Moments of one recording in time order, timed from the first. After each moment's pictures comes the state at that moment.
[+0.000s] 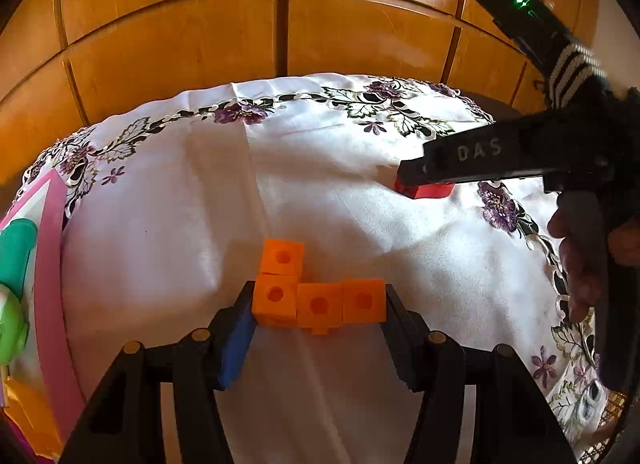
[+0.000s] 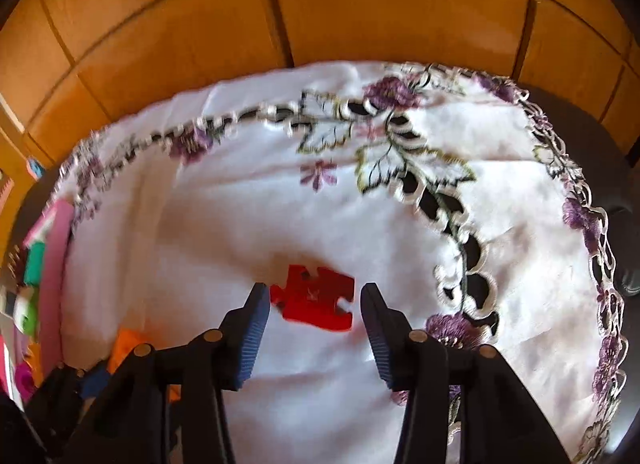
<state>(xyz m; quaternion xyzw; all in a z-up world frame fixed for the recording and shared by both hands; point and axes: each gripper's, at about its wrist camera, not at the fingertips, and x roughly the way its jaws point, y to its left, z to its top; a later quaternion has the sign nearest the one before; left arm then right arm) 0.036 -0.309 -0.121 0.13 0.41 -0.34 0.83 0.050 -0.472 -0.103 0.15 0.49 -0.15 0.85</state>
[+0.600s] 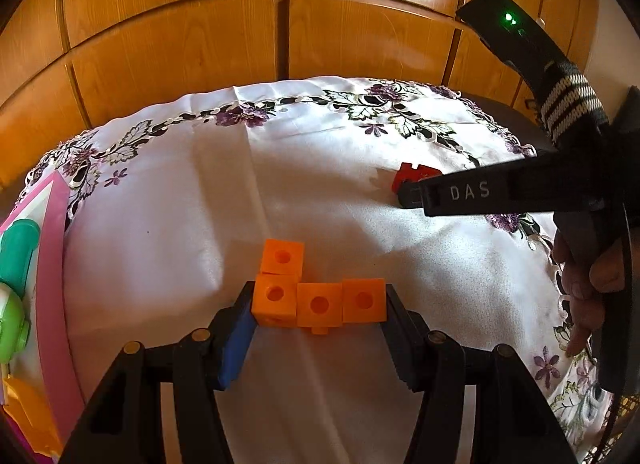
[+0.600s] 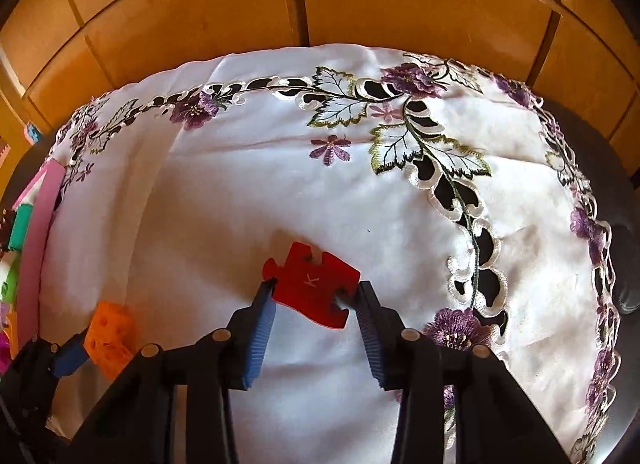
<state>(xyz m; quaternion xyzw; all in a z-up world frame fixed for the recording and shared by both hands) 0.033 -0.309 -0.121 0.14 0.40 -0.34 0.84 0.051 -0.465 -0.122 0.11 0.50 -0.14 0.84</state>
